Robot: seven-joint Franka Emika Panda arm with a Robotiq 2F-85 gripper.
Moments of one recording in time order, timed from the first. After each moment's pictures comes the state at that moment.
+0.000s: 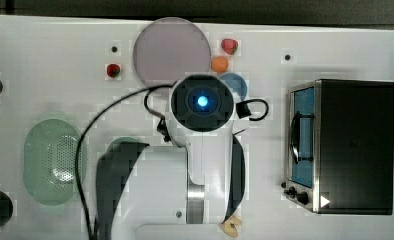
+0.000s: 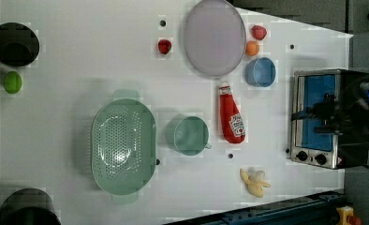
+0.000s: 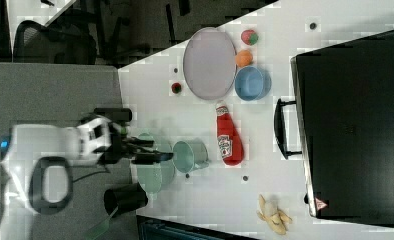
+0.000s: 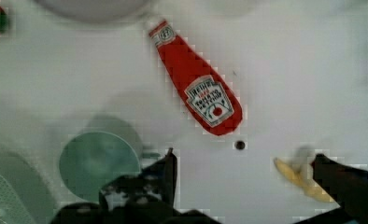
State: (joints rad) arm -0.11 -0.11 0.14 -2.14 0.05 0.29 -0.41
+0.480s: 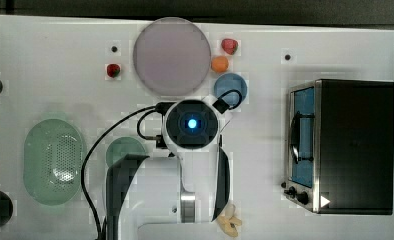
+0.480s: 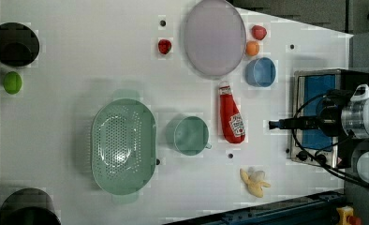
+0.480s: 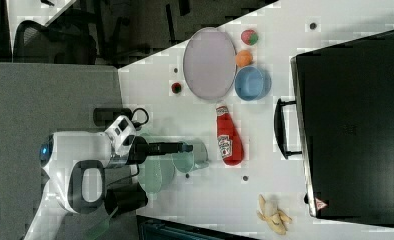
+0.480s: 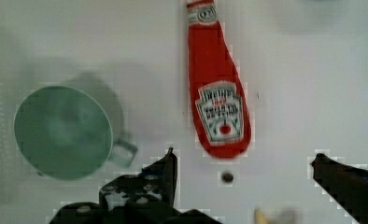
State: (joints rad) arm -0.11 -0.09 0.16 -2.30 0.05 0.53 -0.79
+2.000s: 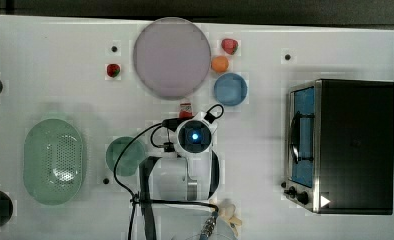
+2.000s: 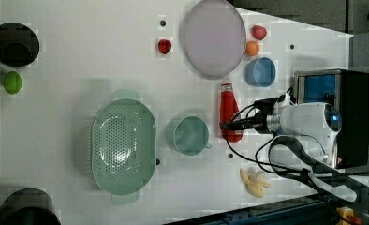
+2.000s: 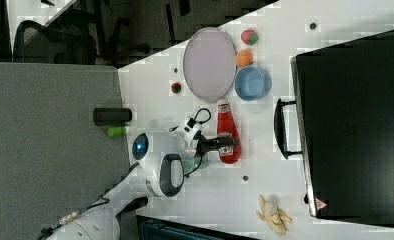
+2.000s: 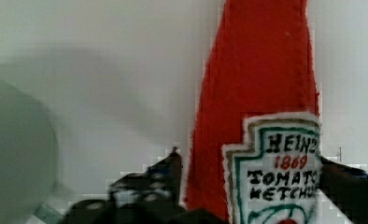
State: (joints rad) arm -0.12 0.35 0.17 -2.45 0.01 1.13 -0.89
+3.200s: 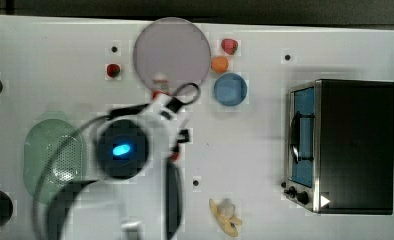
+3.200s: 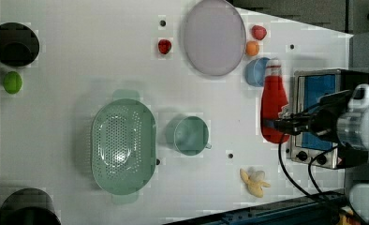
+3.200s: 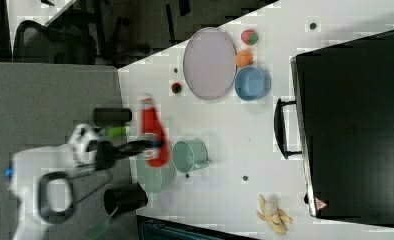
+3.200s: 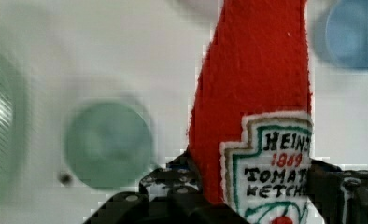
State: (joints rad) arm -0.13 -0.19 0.35 -2.28 0.04 0.56 -0.77
